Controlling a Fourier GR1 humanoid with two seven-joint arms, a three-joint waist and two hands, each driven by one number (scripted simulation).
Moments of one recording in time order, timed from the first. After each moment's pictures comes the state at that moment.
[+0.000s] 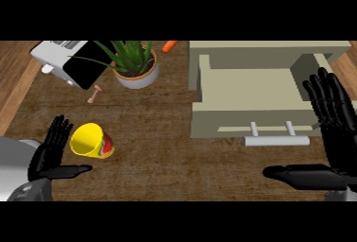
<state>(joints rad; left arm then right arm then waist) -0.34 0.33 0.33 -0.39 0.02 -0.34 -0.86 -0.07 -0.12 -0.08 -1.96 0.02 0.14 -0.02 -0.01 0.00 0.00</state>
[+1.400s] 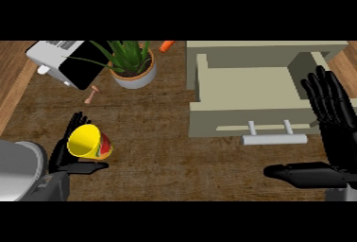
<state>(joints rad) -0.45 0.28 0.32 -0.22 -0.01 -0.36 -0.96 -0.08 -0.12 -0.09 -1.95 0.00 0.16 -0.01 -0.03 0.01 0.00</state>
